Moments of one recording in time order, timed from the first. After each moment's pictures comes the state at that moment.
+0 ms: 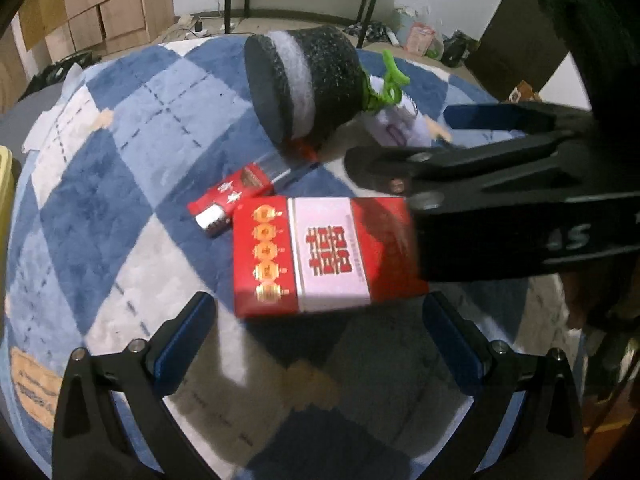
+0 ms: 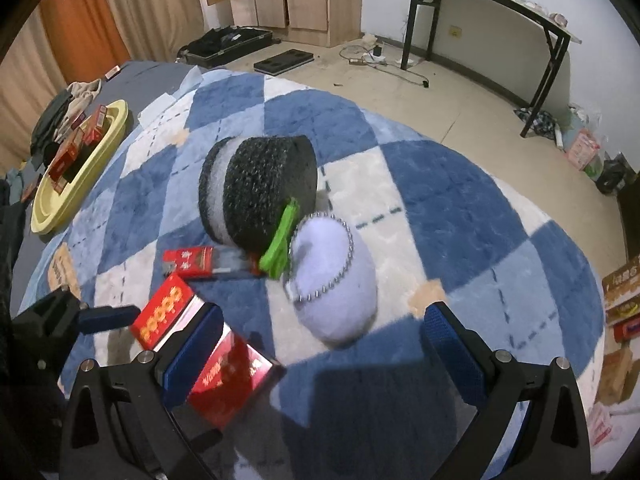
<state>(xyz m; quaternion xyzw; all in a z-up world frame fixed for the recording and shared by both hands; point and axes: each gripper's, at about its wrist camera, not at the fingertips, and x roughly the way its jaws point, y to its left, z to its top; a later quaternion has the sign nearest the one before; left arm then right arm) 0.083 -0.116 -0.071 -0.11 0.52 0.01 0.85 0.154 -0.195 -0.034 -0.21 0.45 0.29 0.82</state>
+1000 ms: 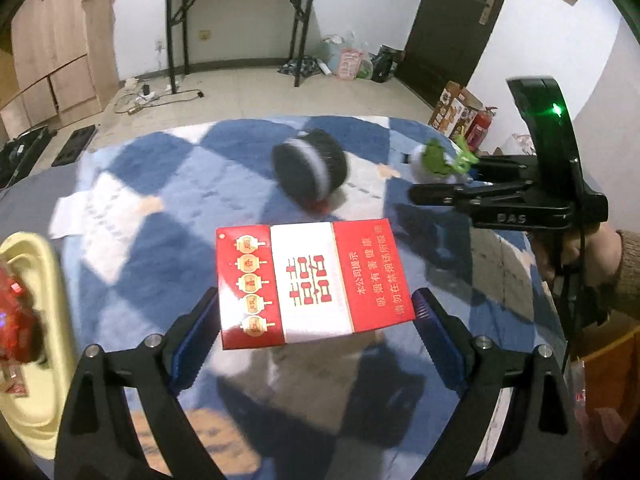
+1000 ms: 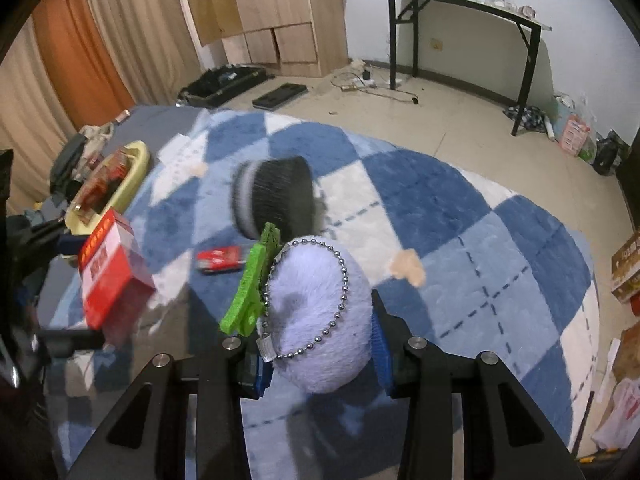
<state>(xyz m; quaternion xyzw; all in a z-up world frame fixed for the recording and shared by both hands) 0.024 -0.042 0.020 -0.05 0.46 -0.10 0.88 0.107 -0.244 -0.002 -0.13 0.42 0.31 0.84</state>
